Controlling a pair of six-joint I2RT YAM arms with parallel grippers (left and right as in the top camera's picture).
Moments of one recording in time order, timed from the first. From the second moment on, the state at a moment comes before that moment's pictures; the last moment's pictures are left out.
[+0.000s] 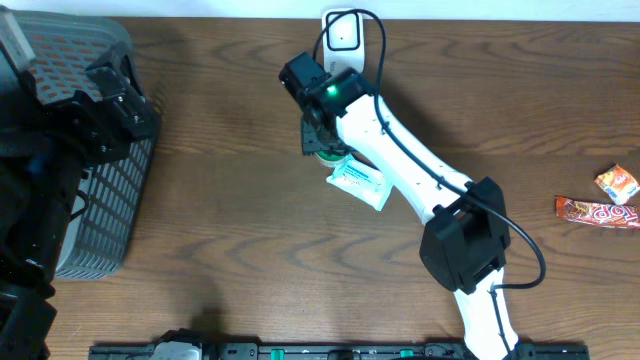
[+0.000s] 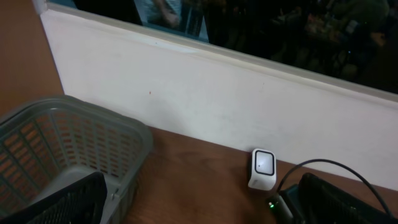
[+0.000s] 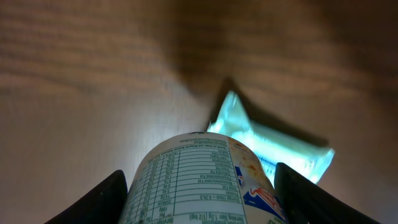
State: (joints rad) left arm -0.13 1.25 2.23 -1.26 -0.19 -0.28; right arm 0.67 2.20 2.05 -1.22 0.18 0.62
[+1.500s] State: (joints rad) left arm -0.13 1.25 2.23 -1.70 -0.19 -0.28; right arm 0.63 2.20 1.76 -0.22 0.67 0.29
